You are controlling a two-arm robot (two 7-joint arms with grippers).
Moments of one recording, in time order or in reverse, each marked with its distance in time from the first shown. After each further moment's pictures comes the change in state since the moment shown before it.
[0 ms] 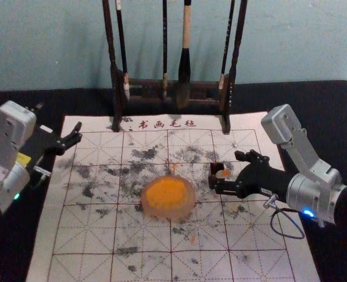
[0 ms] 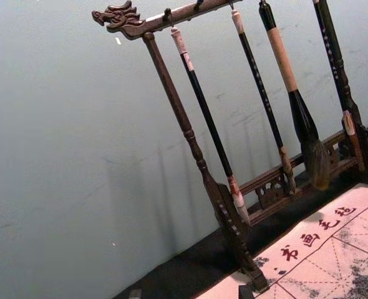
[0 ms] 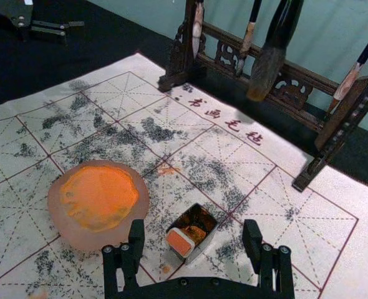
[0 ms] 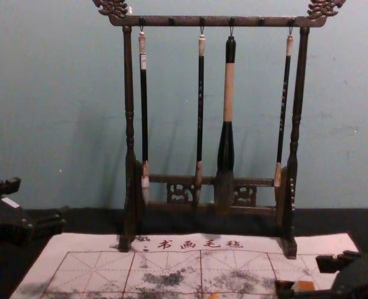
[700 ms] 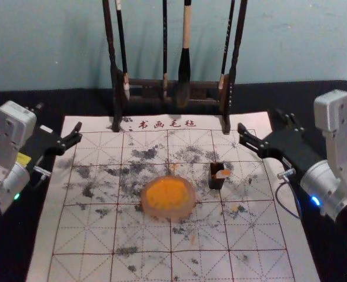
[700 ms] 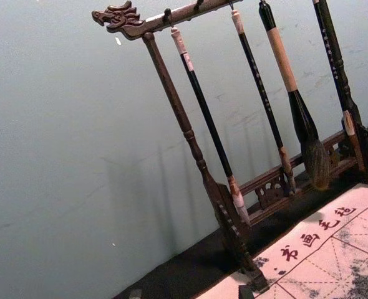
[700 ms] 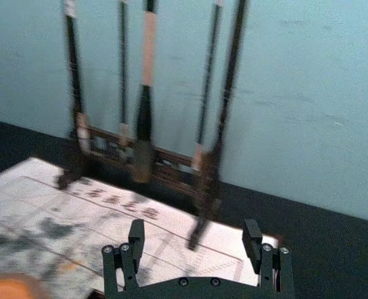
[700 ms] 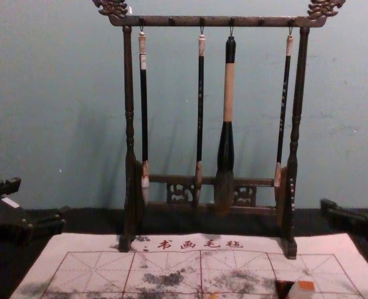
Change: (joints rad) left arm 0.000 0.000 0.000 0.000 0.000 0.000 0.000; right arm -0.116 -0.153 0.159 0.006 -0.030 -0.315 -0.261
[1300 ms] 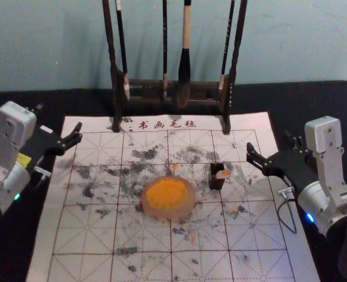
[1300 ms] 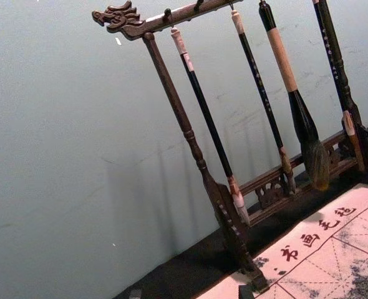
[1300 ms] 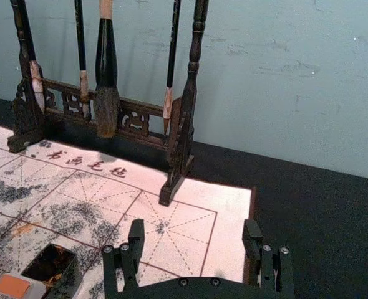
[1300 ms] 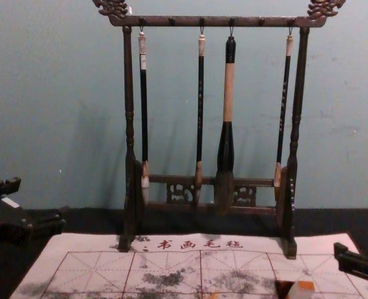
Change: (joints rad) left arm 0.000 0.000 0.000 0.000 0.000 0.000 0.000; right arm -0.016 -0.064 0.012 0.109 -0.091 -0.025 -0.081
